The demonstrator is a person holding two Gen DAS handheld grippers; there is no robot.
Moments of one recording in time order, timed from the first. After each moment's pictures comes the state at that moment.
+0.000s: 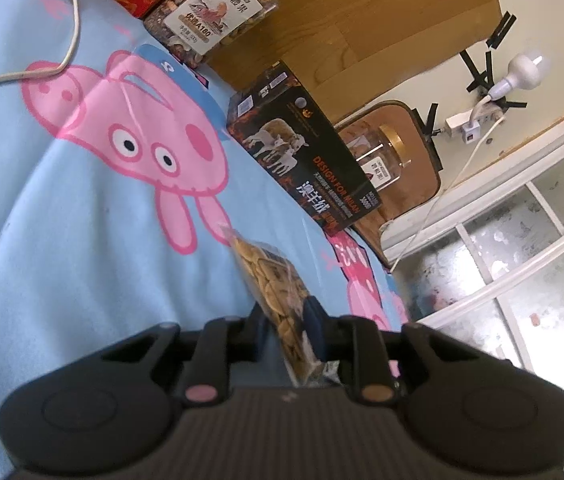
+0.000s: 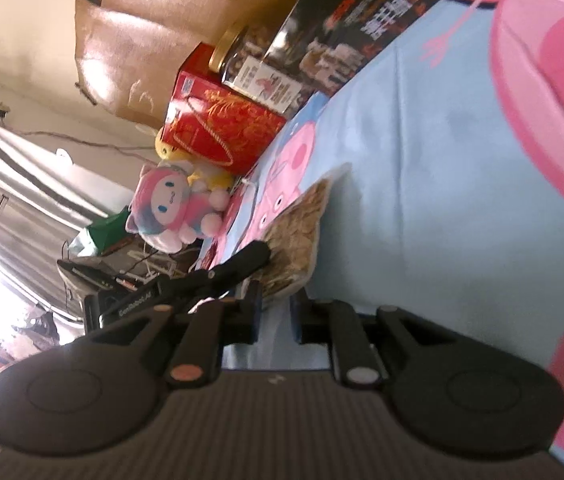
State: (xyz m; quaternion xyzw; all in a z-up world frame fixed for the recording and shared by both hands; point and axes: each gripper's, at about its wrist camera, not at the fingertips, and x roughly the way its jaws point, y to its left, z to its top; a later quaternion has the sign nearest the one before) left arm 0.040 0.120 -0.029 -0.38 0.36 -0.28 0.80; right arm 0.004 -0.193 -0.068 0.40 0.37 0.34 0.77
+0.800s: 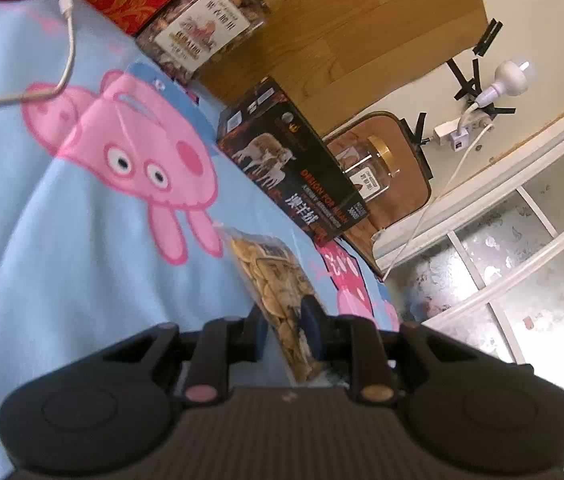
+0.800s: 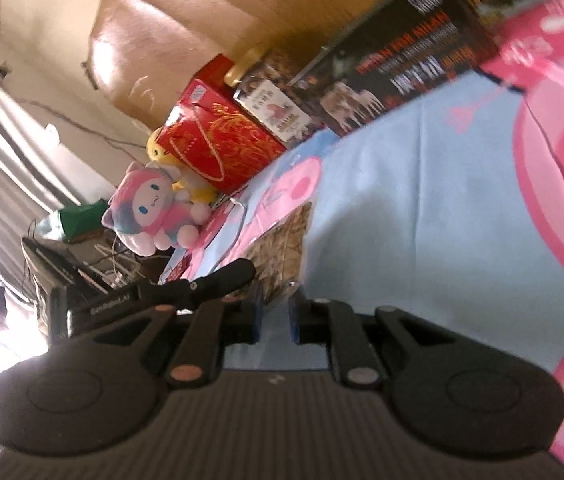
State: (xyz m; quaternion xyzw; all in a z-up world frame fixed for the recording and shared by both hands) left arm 0.031 0.122 -0.017 -0.38 0.34 -0.27 0.82; right arm -0.005 -0.175 -0.045 0.31 0.31 0.32 0.84
